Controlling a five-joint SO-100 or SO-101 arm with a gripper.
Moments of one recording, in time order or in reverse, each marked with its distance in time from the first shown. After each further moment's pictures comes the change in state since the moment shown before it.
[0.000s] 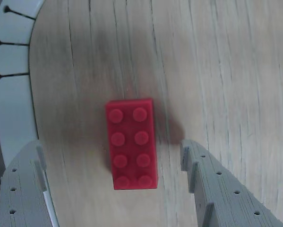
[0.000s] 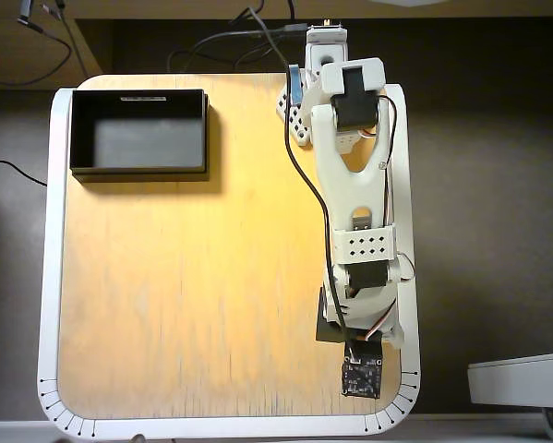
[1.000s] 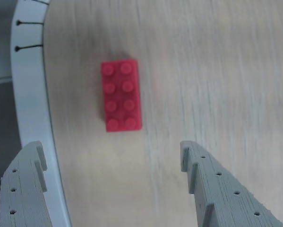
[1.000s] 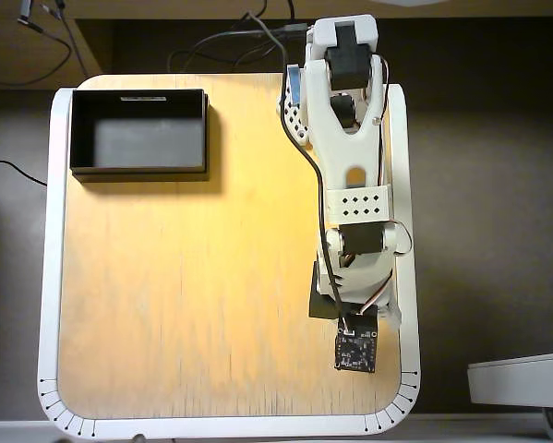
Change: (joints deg) arm 1.3 16.3 6.5 7.4 0.9
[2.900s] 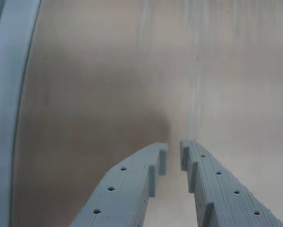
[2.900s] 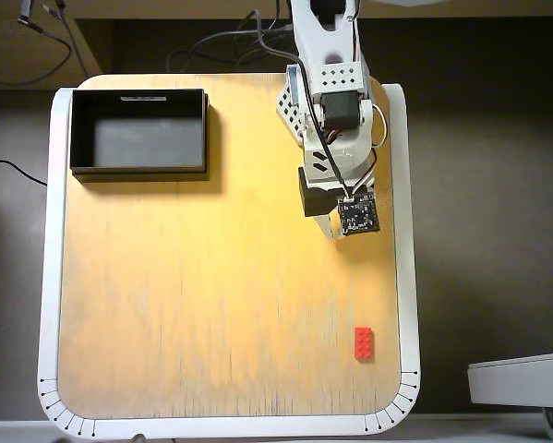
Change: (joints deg) arm 2.5 85.8 66.1 16.3 15.7
